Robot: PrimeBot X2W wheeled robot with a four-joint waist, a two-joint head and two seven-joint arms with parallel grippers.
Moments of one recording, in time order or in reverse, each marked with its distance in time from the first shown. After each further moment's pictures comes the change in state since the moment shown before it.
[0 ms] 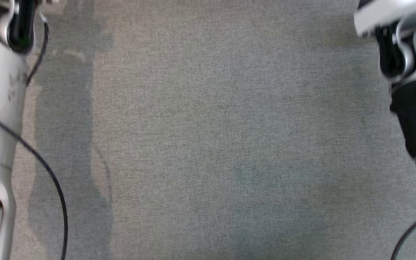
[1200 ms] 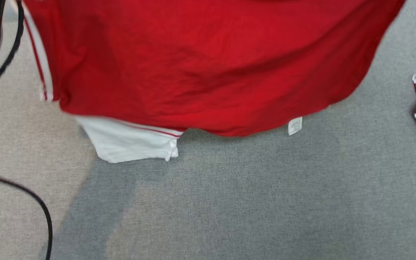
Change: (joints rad) left arm 0.224 0.174 0.054 -0.979 0.125 0.161 0.276; right arm 0.302 -0.086 -0.267 -0.694 -0.174 0.000 0.250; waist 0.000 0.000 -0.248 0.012
